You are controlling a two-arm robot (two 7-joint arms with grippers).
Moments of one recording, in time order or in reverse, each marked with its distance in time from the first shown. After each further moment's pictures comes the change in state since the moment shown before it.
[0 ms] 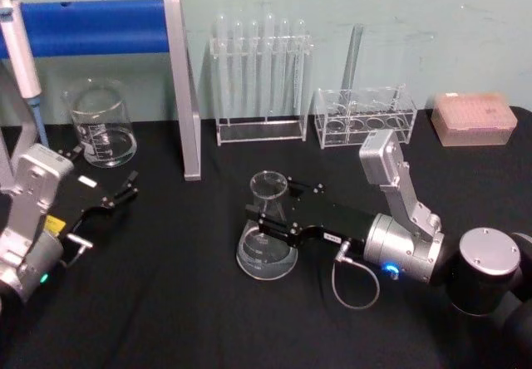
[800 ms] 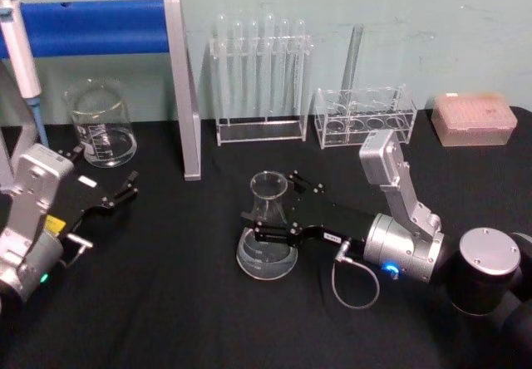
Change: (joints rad) left arm 0.000 0.000 0.000 0.000 0.000 0.000 0.000; right arm 0.000 0.000 0.000 0.000 0.000 -0.001 0.000
